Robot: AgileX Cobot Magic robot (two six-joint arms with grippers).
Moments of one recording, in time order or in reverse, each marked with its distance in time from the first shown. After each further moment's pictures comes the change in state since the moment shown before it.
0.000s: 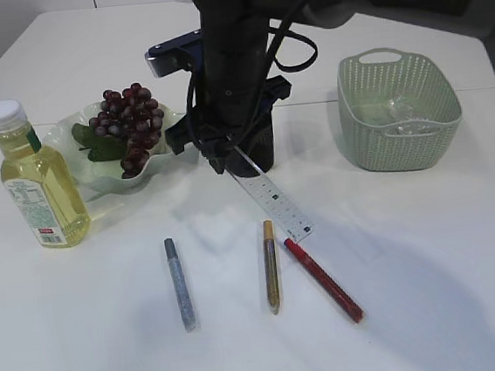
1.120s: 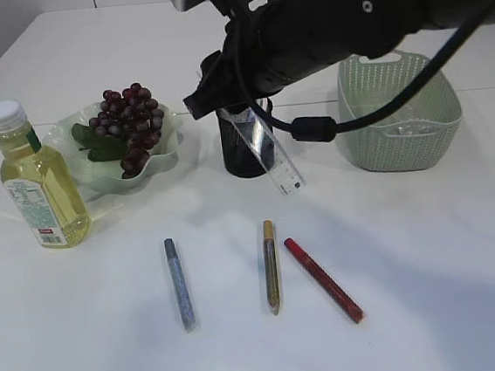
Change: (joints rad) left arm 0.000 0.000 0.000 0.000 -0.006 0.000; right arm 0.002 -0.482 0.723 -0.098 -0.902 -0.071
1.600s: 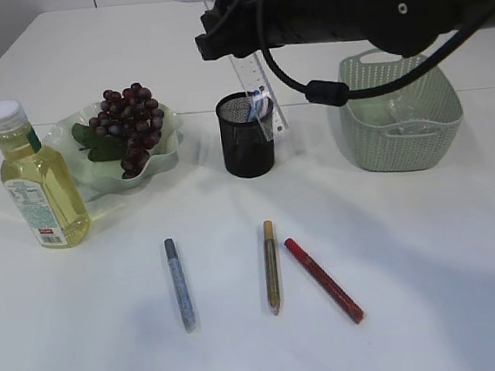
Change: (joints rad) left arm 0.000 0.000 0.000 0.000 -0.004 0.000; right arm -0.082 -0.015 0.054 -0.005 -0.354 -0.001
